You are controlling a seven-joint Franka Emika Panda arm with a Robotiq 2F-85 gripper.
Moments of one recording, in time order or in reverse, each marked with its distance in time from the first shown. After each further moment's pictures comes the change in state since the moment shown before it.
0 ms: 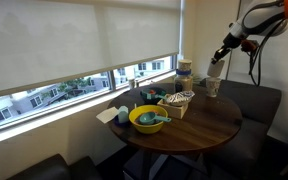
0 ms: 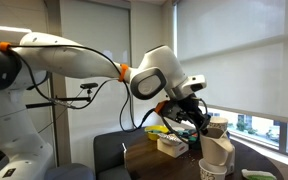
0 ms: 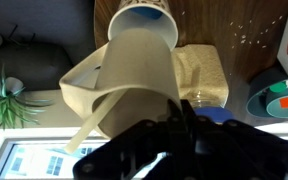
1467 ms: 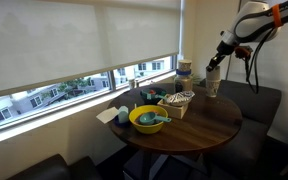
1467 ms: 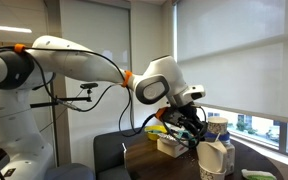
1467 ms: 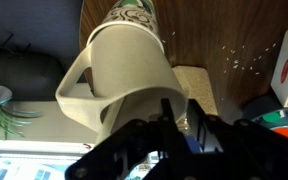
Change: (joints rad) arm -0.004 0.057 0.049 0.001 -0.048 -0.027 0.017
